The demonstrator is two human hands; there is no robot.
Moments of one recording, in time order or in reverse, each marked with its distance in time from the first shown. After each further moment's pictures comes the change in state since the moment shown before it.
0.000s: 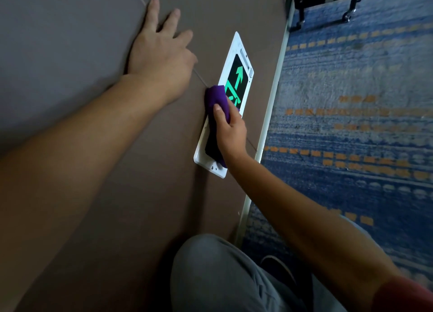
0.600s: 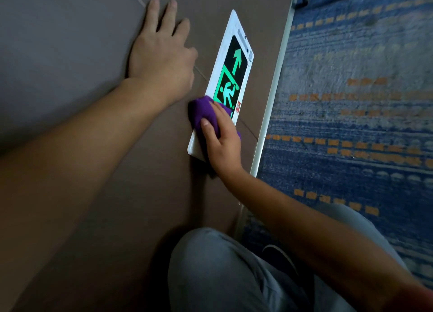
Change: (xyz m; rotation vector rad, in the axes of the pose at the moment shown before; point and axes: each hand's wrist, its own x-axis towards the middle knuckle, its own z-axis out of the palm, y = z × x) left_hand 0.002 0.030 0.009 -0.086 -0.001 -0.011; right_hand -0.038 0.027 -0.010 -0.133 -0.117 -0.187
